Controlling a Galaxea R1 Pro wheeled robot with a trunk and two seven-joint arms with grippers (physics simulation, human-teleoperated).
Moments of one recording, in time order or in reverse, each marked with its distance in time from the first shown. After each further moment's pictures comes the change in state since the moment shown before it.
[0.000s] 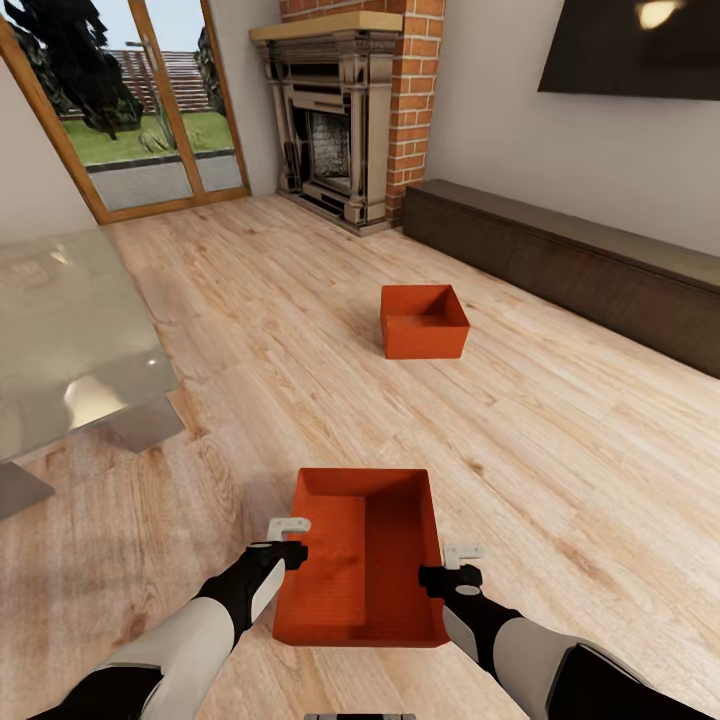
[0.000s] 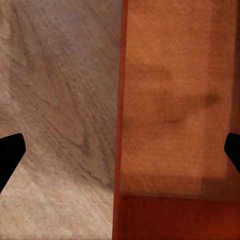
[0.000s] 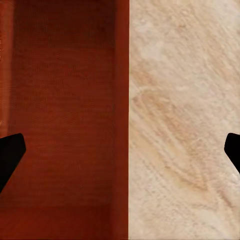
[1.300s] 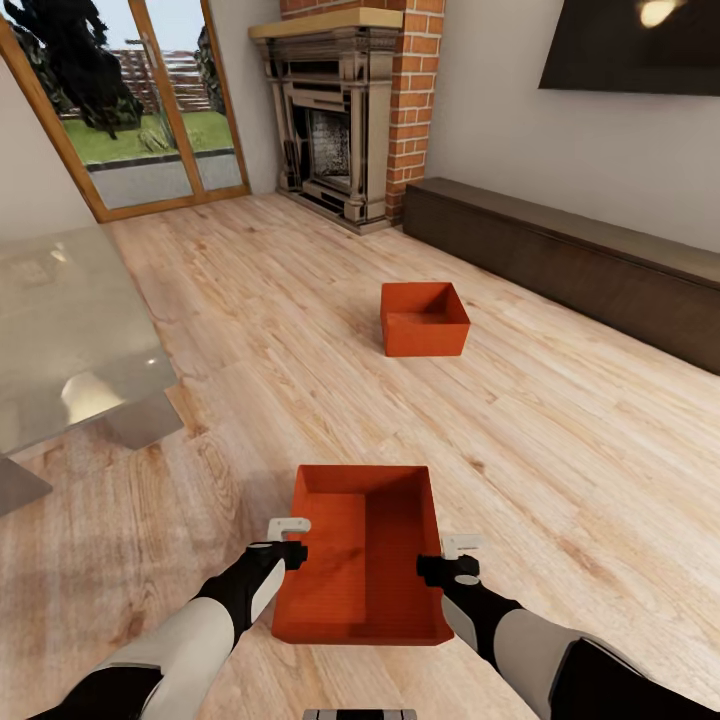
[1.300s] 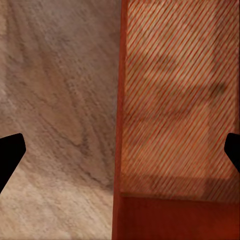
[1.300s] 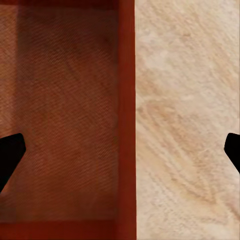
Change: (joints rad) left arm 0.000 0.000 -0.001 0.001 -0.002 0.000 0.001; right arm -0.015 -0.011 -0.004 -0.035 -0.006 0.013 0.000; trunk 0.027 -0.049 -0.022
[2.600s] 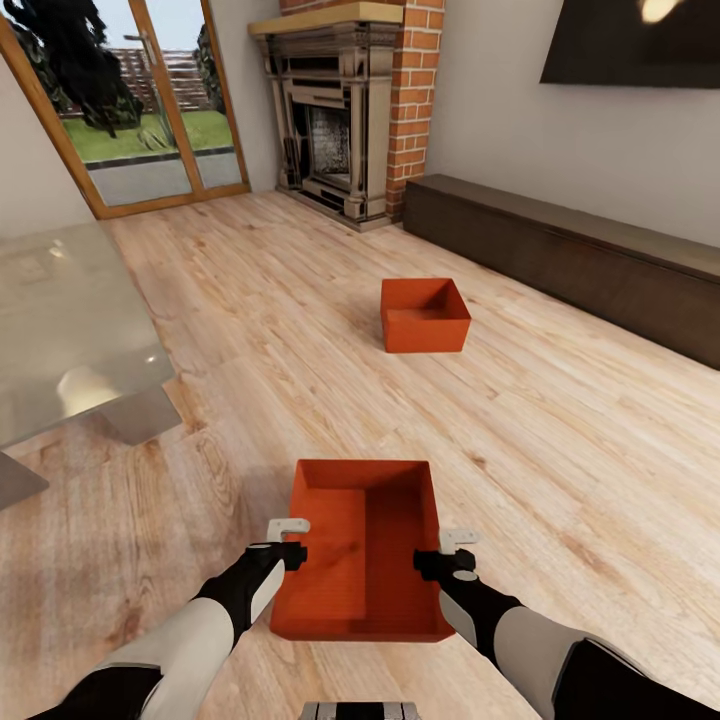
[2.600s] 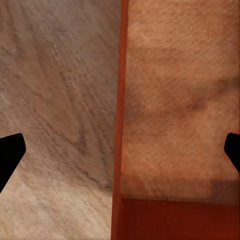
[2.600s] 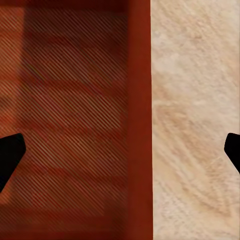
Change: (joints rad) left arm 0.000 0.002 0.001 0.005 0.003 -0.001 0.000; right arm 0.000 -0.009 0.001 -0.040 0.003 0.002 0.000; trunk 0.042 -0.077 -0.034
